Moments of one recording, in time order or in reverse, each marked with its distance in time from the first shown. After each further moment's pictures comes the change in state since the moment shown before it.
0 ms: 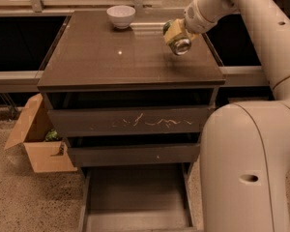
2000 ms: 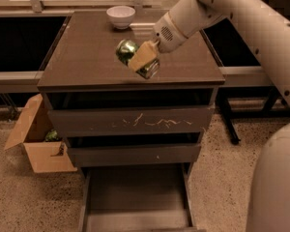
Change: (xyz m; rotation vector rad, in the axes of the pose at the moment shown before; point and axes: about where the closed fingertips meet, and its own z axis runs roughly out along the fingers) arm 0.089 0.169 -0.004 -0.393 0.118 -0.544
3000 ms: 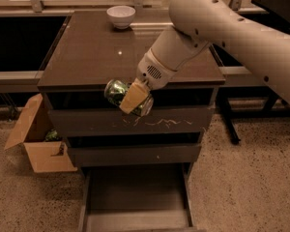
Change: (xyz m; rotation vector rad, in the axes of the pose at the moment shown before) arm 0.070 0.089 0.043 -0.027 0.189 -0.089
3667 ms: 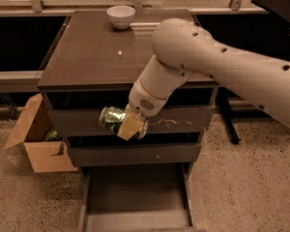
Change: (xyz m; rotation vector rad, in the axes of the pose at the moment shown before) arm 0.030 0.027 0.049 0.035 0.084 -0.205
